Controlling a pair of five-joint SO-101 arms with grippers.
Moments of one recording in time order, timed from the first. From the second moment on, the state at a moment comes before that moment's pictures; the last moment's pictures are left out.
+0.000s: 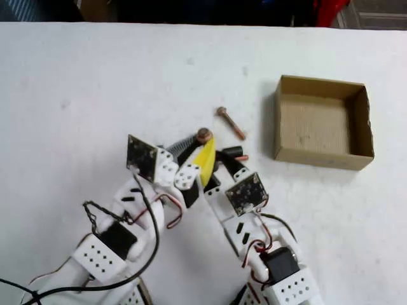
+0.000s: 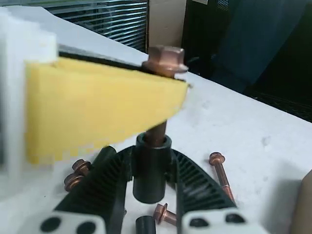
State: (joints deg) left arm 30.6 -66.2 82.5 2.0 17.5; right arm -30.1 -102.4 96.4 26.5 11.6
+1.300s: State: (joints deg) left arm 24.2 -66.9 82.2 2.6 17.5; right arm -26.8 -102.4 96.4 26.5 11.8
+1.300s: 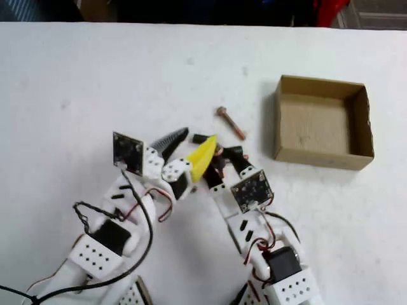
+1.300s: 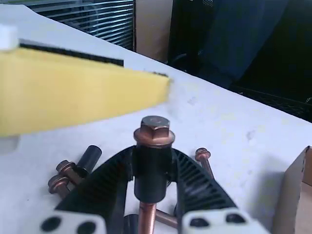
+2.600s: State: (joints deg) left arm 12.7 -104.1 79.7 60.0 9.0; right arm 1.7 -75.5 59.2 51.2 13.5
